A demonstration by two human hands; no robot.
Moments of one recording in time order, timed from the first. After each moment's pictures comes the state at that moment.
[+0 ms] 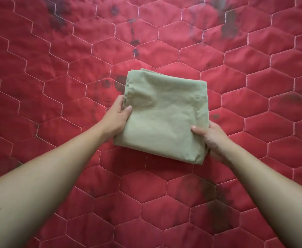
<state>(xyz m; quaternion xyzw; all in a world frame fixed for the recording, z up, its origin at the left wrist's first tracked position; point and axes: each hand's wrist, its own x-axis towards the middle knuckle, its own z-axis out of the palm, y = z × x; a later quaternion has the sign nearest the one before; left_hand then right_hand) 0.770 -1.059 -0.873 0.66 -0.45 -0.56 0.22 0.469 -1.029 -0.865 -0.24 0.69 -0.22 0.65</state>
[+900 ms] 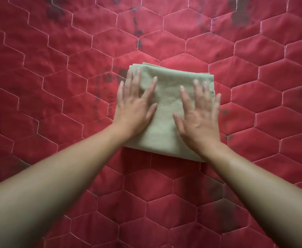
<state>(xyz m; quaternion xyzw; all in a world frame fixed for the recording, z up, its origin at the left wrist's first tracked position) 0.733 -1.068 -0.883 0.64 -0.76 -0.11 0.01 0.526 -1.038 -0.873 -0.75 0.65 -0.06 0.11</state>
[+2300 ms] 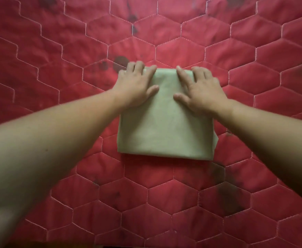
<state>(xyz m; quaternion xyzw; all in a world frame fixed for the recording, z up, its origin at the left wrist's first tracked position) 0.735 -1.108 -0.888 0.57 -0.80 -0.16 -0.10 0.496 -1.086 -0.887 -0.77 0.60 0.11 0.19</state>
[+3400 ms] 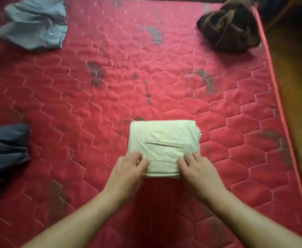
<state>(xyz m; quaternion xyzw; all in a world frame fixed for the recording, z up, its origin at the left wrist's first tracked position) 0.775 -0.948 -0.752 0.57 -0.81 -0.13 0.07 0.516 -0.969 -0.746 -0.88 0.48 0.00 0.02</state>
